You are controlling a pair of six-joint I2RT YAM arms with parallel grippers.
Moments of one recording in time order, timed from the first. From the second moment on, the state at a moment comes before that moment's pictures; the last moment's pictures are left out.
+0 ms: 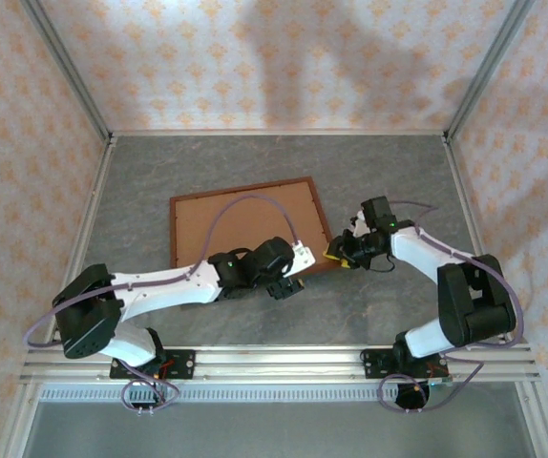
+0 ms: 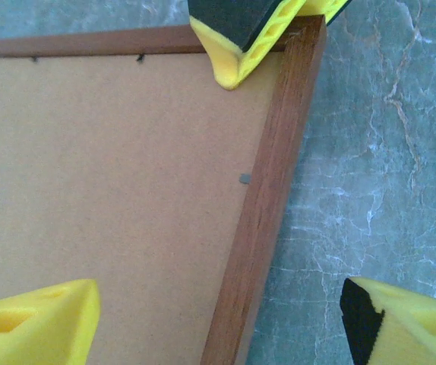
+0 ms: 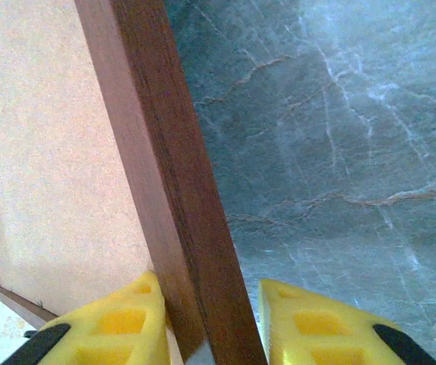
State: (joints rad) left arm -1.01 1.44 0.90 -0.28 -0.22 0.18; right arm 0.25 1.46 0.77 -0.50 -0.57 0.66
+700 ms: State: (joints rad) left arm -1.17 1.48 0.85 -0.28 -0.62 0.32; right arm 0.27 1.45 0.88 -0.58 -0.61 0.74
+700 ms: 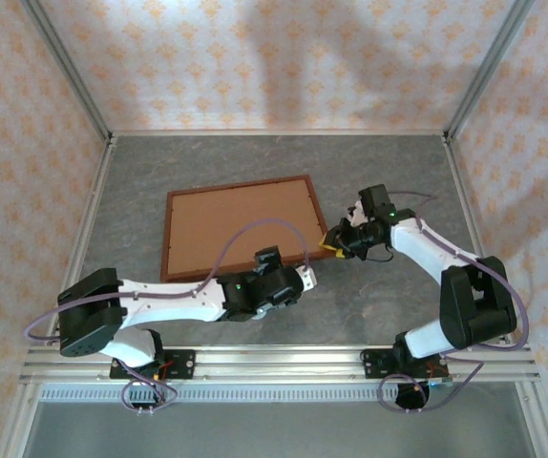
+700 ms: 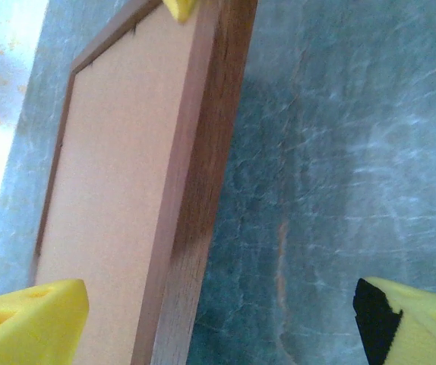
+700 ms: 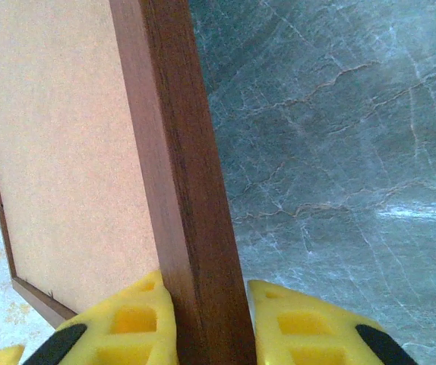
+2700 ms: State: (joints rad) left arm -0.99 1.30 1.12 -0.42 -0.86 0.32; right arm 0.18 1.08 1.39 -0.79 -0.09 0.65
